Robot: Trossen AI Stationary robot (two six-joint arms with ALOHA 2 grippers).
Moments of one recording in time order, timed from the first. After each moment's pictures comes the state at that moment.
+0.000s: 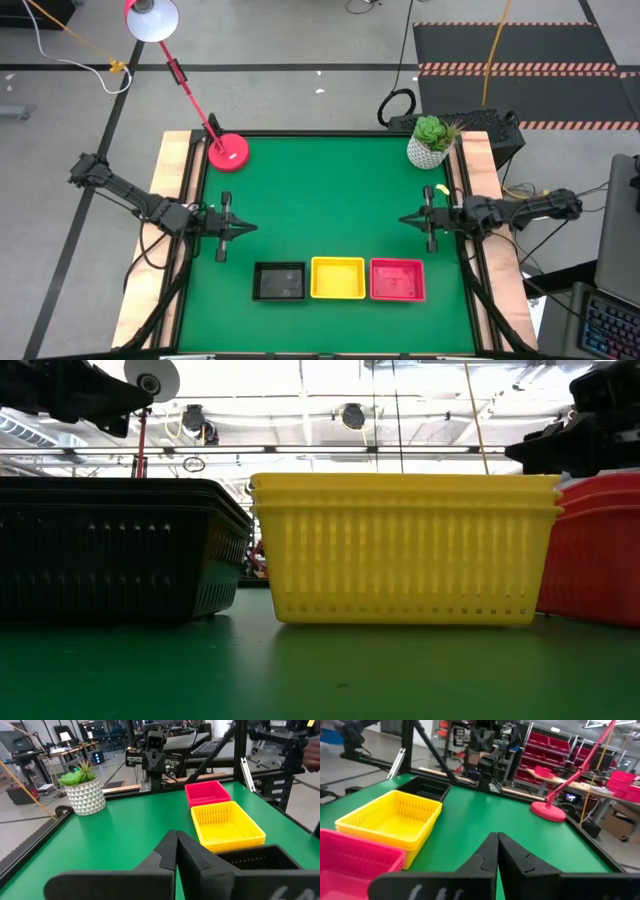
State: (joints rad) left arm -0.48 0.52 0.24 0.18 -0.45 0.09; right arm 0.17 0.11 0.02 0.04 0.15 -0.22
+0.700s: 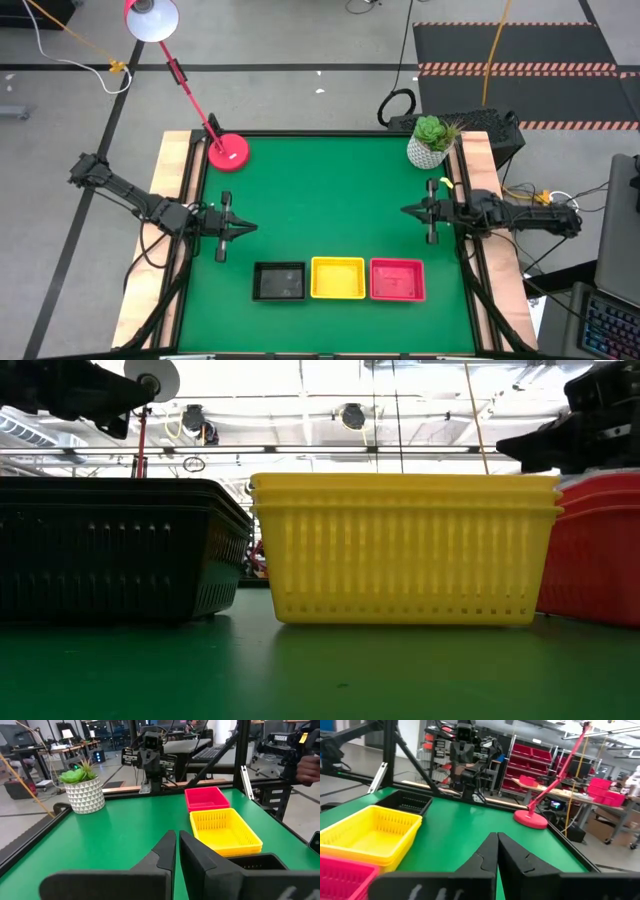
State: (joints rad) left arm -0.48 0.52 0.24 0.20 -0.45 0.04; right arm -0.01 0.00 0.02 0.01 0.02 -0.22
